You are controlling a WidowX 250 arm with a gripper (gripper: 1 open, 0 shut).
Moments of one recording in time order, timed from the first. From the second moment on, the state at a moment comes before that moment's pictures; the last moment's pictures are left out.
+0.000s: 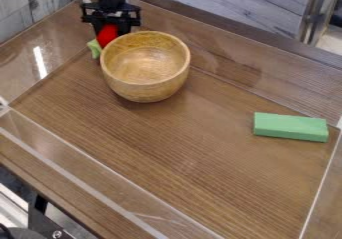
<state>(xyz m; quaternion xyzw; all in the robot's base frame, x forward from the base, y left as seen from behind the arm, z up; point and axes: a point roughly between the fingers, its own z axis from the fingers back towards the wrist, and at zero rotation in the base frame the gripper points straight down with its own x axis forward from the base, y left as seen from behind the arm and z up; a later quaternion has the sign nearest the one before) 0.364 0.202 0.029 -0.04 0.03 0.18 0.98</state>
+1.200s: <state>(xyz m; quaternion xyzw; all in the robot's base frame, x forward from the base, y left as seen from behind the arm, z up) 0.364 0.199 0.107 -0.09 0.00 0.20 0.97</state>
